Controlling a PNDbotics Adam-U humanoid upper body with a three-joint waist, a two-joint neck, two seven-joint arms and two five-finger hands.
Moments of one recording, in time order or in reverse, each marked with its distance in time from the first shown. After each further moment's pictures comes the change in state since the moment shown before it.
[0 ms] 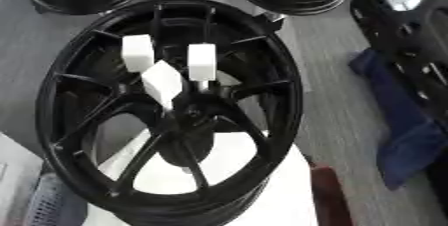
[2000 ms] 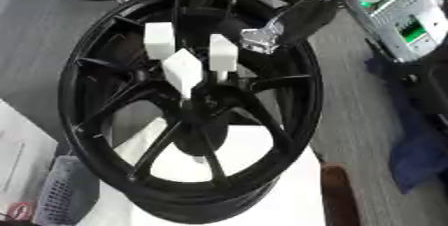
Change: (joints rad) left arm 0.041 0.000 0.022 0.016 -0.010 0.005 0.020; right arm 0.081 0.032 0.061 -0.071 0.481 -0.014 -0.014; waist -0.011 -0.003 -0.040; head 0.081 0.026
